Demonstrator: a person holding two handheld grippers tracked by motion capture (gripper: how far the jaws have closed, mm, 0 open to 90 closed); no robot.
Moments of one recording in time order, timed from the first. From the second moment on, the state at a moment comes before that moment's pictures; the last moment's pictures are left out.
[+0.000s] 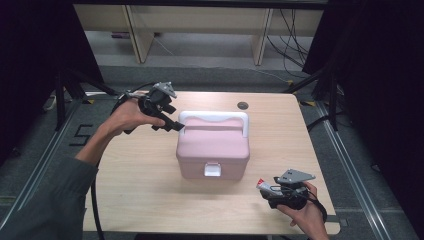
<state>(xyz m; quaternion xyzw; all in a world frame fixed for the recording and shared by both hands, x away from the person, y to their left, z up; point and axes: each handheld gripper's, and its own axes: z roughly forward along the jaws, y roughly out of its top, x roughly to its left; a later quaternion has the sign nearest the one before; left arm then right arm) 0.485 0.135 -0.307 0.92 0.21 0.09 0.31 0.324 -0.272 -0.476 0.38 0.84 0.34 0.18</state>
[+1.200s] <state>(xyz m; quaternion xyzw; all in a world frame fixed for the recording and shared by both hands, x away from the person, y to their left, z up) 0.520 0.076 -0.310 0.97 0.11 0.11 0.19 0.322 -0.272 -0.477 0.39 0.84 0.35 0.15</state>
